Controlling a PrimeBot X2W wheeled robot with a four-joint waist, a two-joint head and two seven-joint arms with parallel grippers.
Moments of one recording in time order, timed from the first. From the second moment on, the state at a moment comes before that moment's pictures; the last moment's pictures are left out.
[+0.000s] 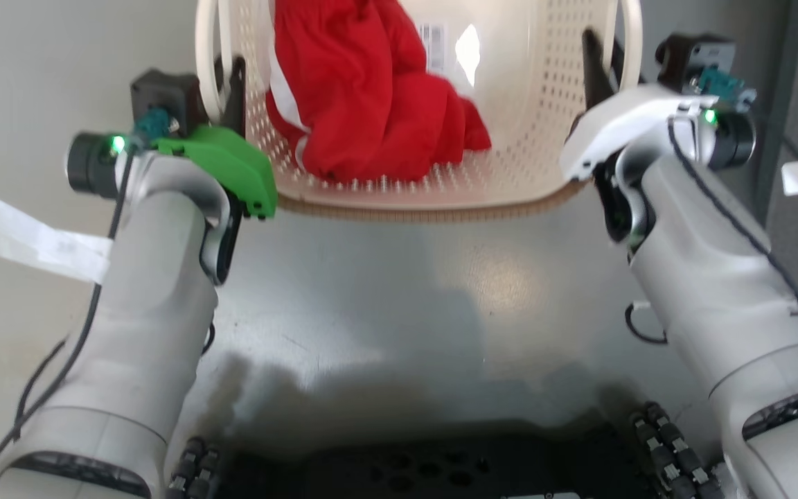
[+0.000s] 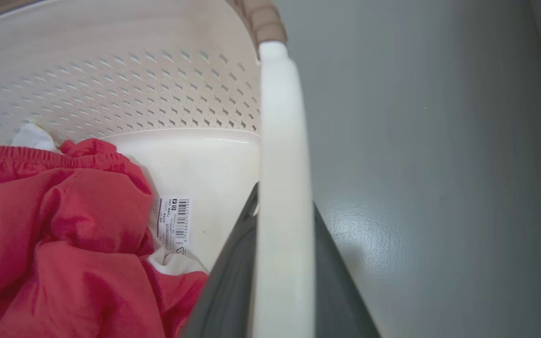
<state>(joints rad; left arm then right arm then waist) -0.90 0.01 -0.43 0.88 -0.37 -0.02 -0.26 -0.87 -0.05 0.39 0.89 0.44 -0.09 -0.25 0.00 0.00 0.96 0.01</state>
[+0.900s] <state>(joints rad) -0.64 -0.03 -0.46 1.10 -0.53 -0.06 -0.24 -0.66 -0.01 0.56 1.09 0.62 -0.04 -0.16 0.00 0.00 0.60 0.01</state>
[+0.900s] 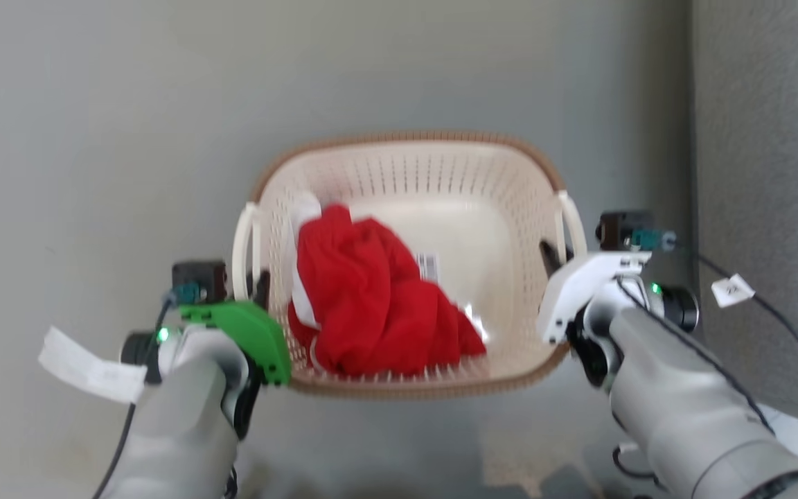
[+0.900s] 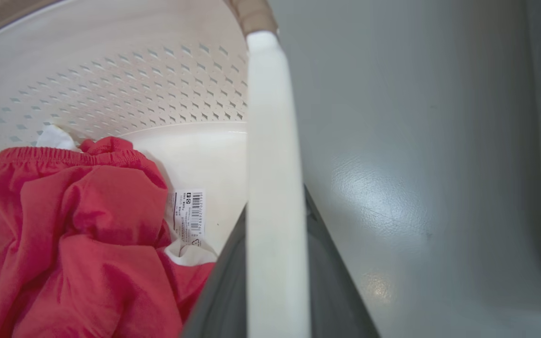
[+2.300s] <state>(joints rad) -0.30 -0.03 -0.56 1.19 -0.67 -0.09 -0.19 -0.29 -0.01 0.82 1.03 0.83 -0.09 -0.03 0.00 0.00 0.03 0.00</state>
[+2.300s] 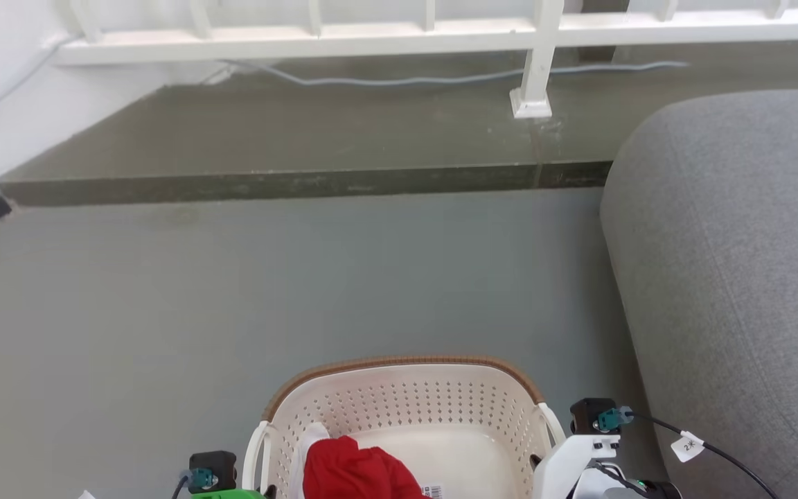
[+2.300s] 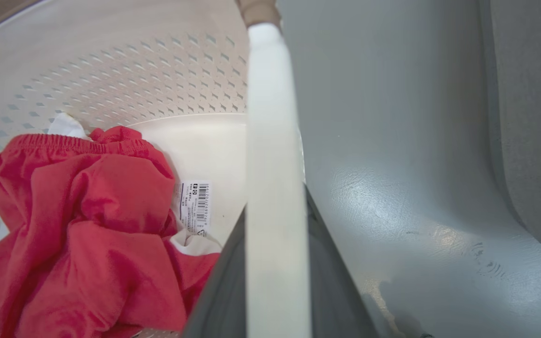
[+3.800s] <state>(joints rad) -0.29 -0.02 -0.62 1.17 -0.71 -0.05 -0.19 -0.30 -0.02 0.93 1.02 0.94 -0.12 -0.05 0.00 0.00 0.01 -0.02</state>
